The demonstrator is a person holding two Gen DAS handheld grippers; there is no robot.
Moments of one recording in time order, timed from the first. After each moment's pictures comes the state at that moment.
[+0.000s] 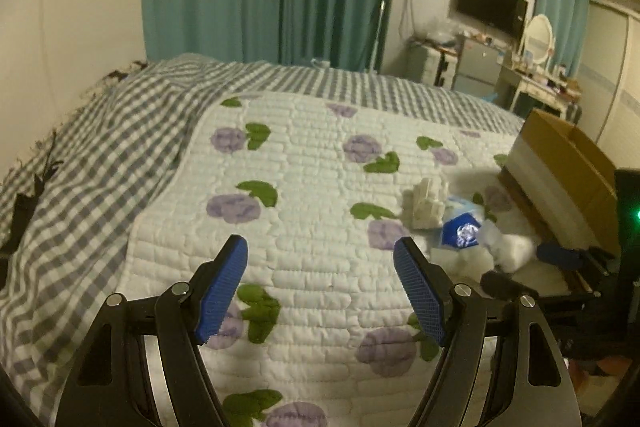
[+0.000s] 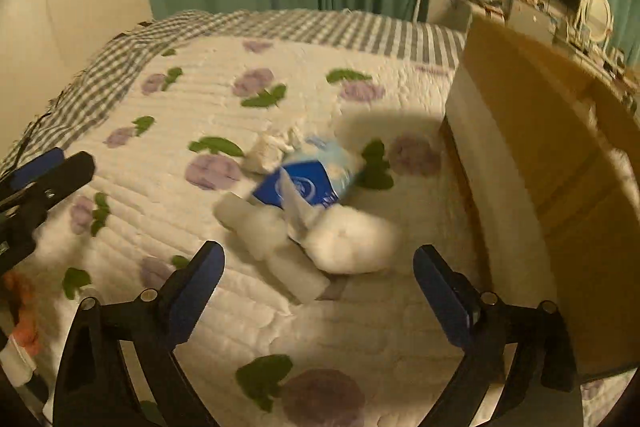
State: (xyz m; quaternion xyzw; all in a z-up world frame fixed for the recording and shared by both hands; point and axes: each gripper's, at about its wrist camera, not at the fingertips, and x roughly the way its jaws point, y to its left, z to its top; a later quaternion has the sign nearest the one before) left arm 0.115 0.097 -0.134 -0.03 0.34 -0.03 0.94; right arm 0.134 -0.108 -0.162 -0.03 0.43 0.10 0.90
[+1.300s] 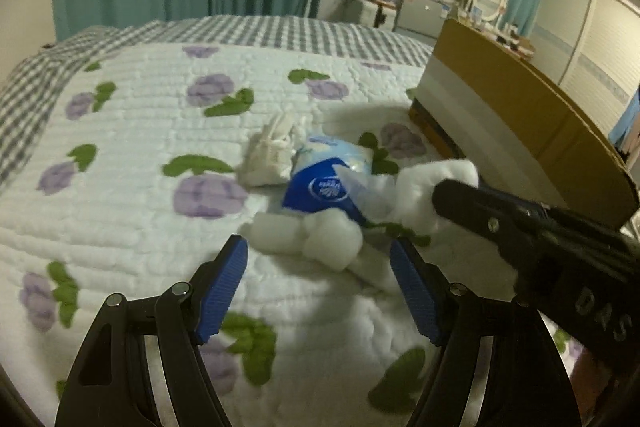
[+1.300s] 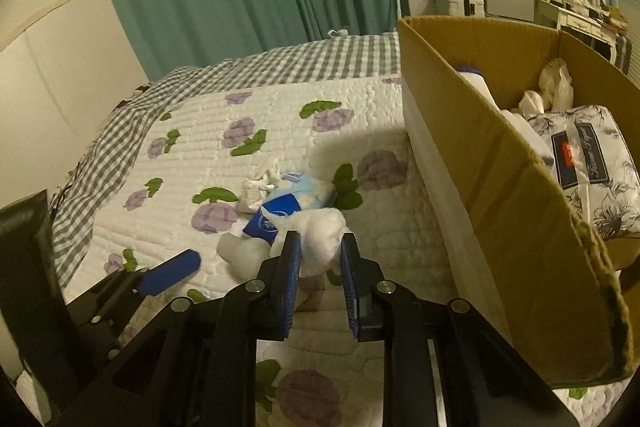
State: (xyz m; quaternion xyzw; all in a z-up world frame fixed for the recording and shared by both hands) left arm 0.144 -0.012 -0.177 -0.03 0.41 -0.14 0.90; right arm 0.128 -0.154 -0.143 0.09 0.39 0.10 0.91
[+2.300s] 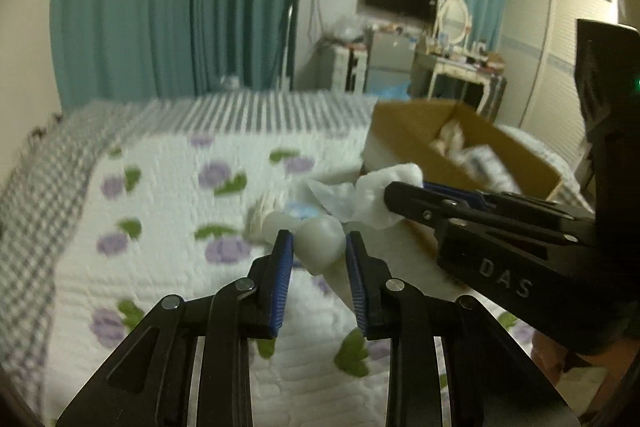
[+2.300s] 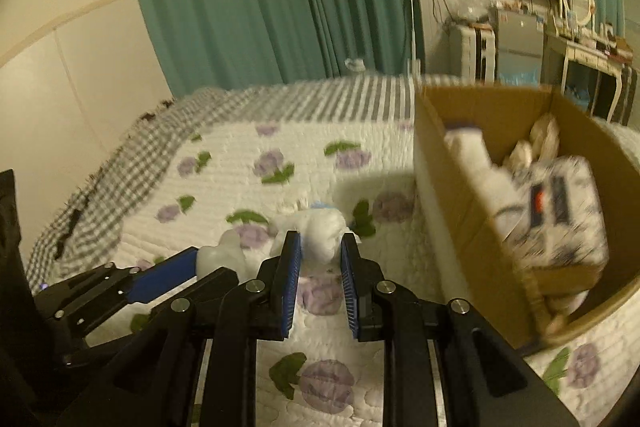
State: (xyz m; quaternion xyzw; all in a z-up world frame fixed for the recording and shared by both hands) left arm 0.076 -0.012 -0.076 0.01 0.31 -0.17 0.94; right arm 0.099 -0.149 -0.101 0.07 0.34 0.12 0.93
